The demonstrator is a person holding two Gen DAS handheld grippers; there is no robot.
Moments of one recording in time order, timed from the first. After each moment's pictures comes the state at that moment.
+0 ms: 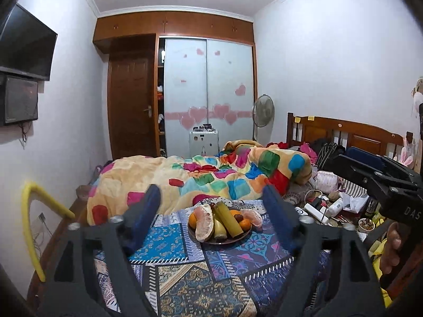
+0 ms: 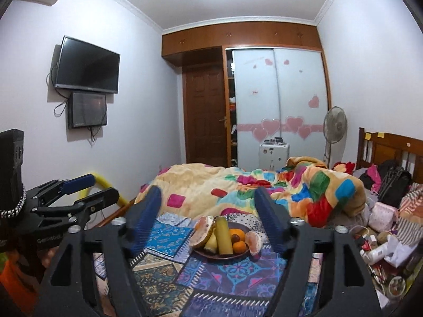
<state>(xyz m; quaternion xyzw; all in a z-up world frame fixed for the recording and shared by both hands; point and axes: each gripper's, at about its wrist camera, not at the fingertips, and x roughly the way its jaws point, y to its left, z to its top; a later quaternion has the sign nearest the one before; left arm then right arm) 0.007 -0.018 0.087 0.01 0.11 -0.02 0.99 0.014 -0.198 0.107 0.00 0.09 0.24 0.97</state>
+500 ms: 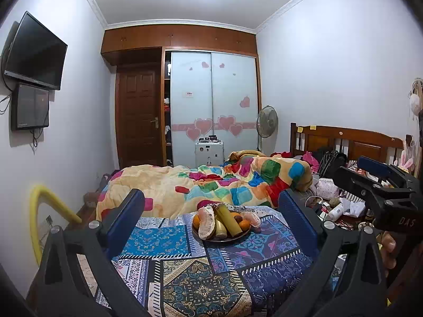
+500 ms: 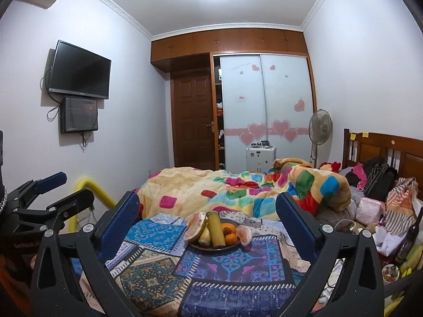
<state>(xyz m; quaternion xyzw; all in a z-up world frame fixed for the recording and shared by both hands) -0.048 -0.030 0.084 0.01 0.07 0.00 1.00 -0.019 -0.212 0.099 0.00 0.08 0.21 0.98</state>
